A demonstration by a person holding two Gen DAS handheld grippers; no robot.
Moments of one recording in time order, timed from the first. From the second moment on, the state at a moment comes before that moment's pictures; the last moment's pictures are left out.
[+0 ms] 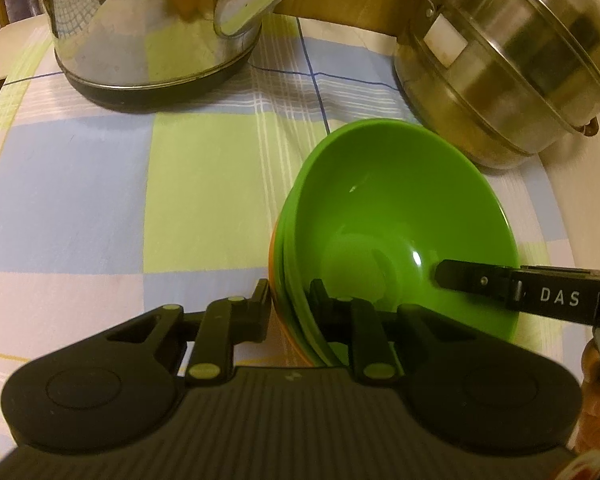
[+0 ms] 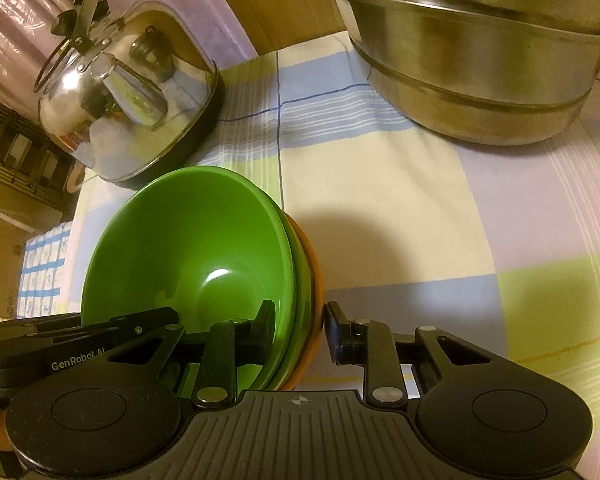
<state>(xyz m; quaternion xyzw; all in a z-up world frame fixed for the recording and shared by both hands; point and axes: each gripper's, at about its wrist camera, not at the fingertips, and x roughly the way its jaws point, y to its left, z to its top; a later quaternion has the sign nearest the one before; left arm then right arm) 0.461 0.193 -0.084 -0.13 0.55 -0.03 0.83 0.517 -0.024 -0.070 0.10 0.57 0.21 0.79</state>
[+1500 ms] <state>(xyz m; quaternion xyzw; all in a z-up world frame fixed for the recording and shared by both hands) 0.320 0.178 0.052 -0.12 0.51 -0.01 0.85 0.382 -0.035 0.059 0.10 0.54 0.24 0.80</state>
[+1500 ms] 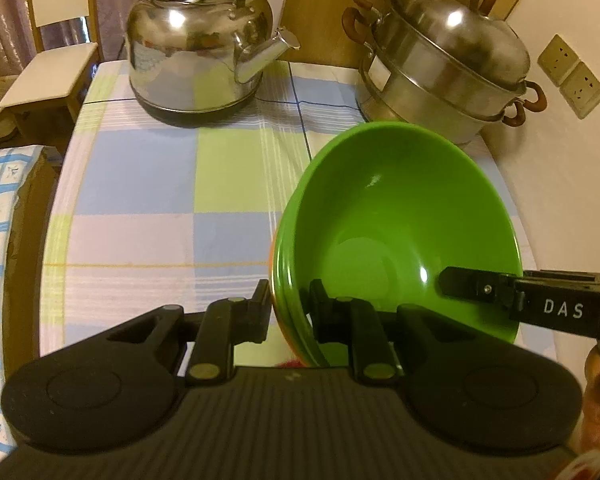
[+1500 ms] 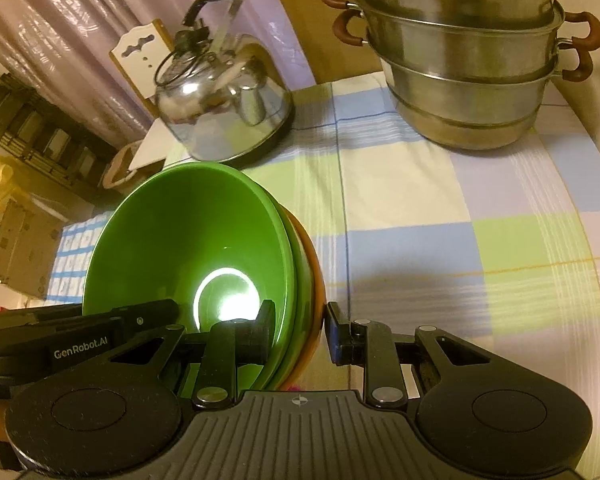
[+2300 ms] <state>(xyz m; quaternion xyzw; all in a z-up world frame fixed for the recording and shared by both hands) 0.217 0.181 0.008 -0.14 0.55 0.02 0.82 0.293 -0.027 0.021 0.08 0.58 0.25 0.77</state>
